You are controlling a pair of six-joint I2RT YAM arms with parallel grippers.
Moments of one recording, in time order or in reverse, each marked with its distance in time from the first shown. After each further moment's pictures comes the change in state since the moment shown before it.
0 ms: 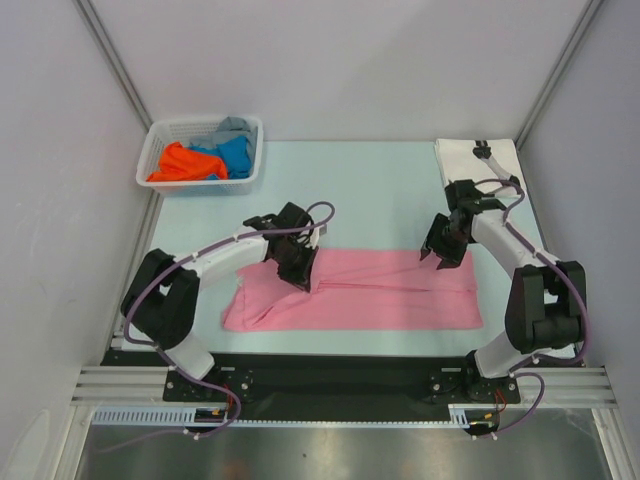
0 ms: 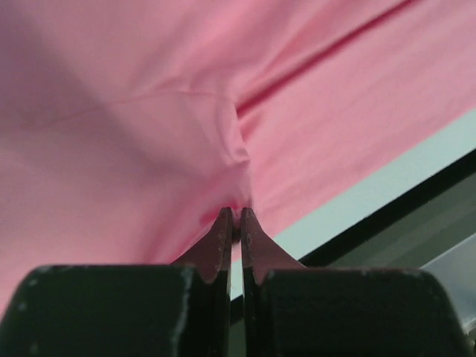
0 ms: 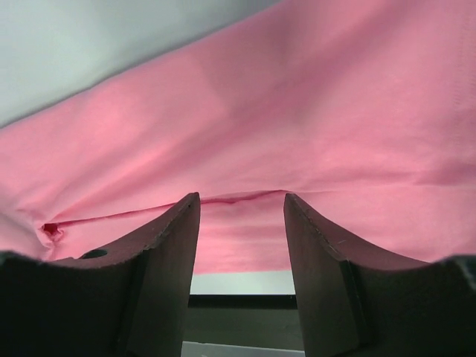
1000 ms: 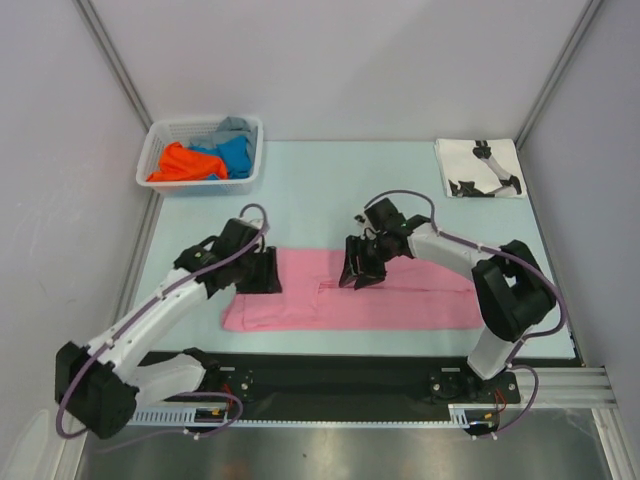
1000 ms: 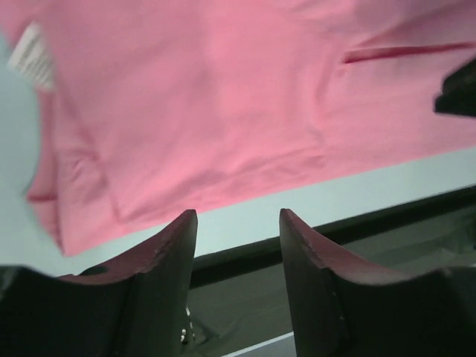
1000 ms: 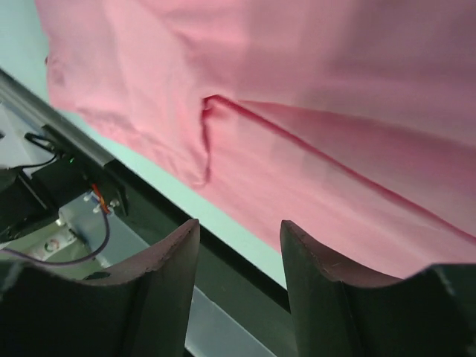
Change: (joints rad) left arm 0.054 -0.534 -0.198 -0.133 -0.188 -0.262; right arm 0.455 0.148 0.006 0.279 -0.419 -0.016
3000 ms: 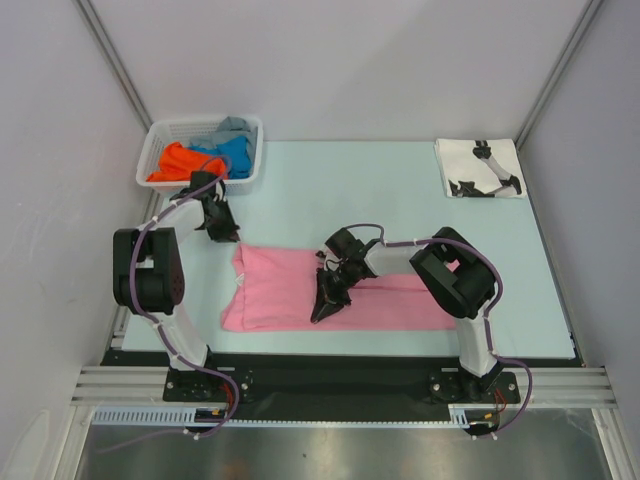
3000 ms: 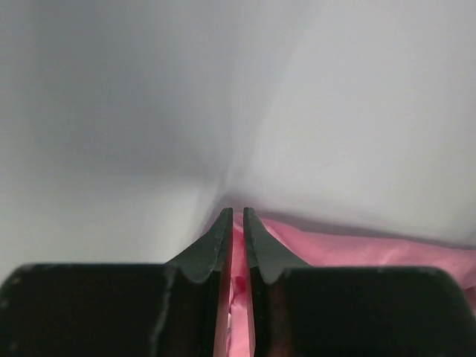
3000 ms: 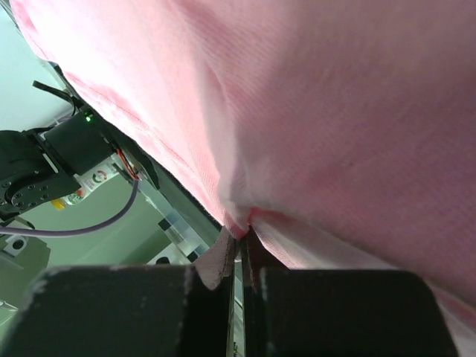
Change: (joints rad) left arm 0.570 0.697 0.289 0.306 0.047 0.139; right arm 0.217 0.325 0.031 0.255 -0.284 0.195
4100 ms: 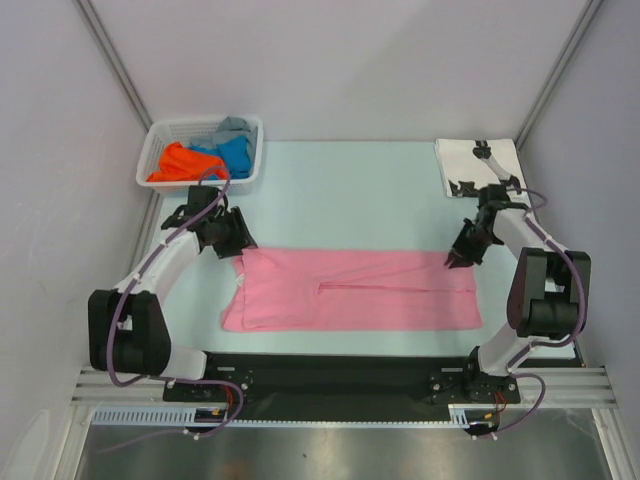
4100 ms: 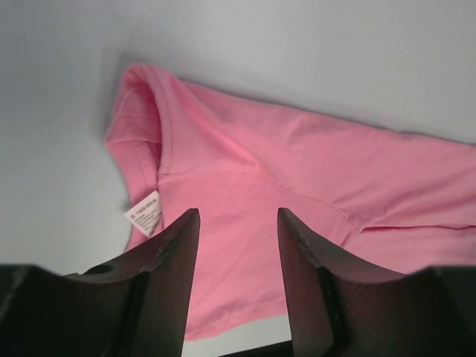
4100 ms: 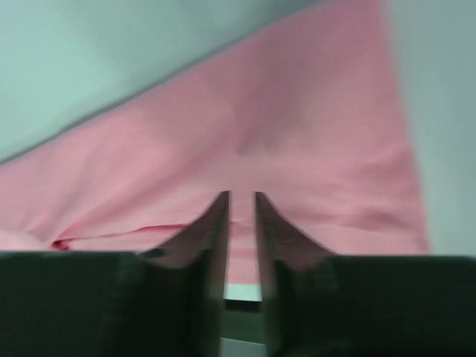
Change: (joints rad) left arm -0.098 -0.425 -0.211 -0.074 0.066 -0.086; right arm -0.848 -0.381 -0.032 -0.488 0.562 -0.301
